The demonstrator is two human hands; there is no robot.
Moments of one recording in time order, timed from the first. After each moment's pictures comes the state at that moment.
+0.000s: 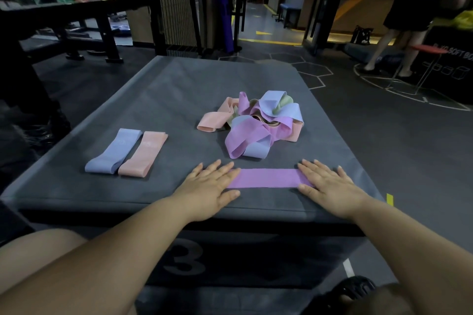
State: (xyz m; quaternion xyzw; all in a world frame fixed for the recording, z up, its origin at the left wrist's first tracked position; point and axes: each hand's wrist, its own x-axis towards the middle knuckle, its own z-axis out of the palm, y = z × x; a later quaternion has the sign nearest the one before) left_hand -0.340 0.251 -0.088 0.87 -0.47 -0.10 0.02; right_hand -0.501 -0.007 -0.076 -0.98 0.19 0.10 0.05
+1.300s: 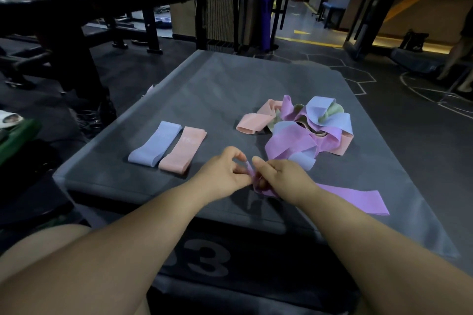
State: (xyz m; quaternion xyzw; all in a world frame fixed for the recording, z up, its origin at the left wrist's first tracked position) left_hand -0.314 0.279 -0.054 0.85 -0.26 -0.19 0.41; right_hand -0.380 0.126 -0.052 -0.93 0.13 0.00 0.34
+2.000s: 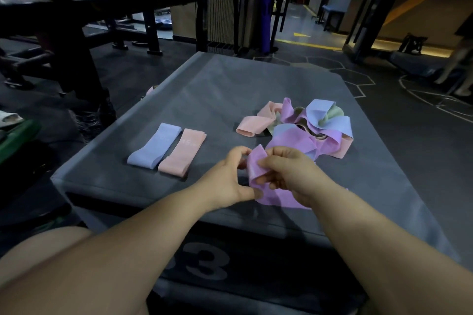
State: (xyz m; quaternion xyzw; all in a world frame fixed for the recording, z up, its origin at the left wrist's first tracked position) left_hand -0.314 0.278 -0.065 0.82 -0.33 -0.17 0.44; right_hand -0.384 0.130 -0.026 -0.74 0.16 0.01 0.66
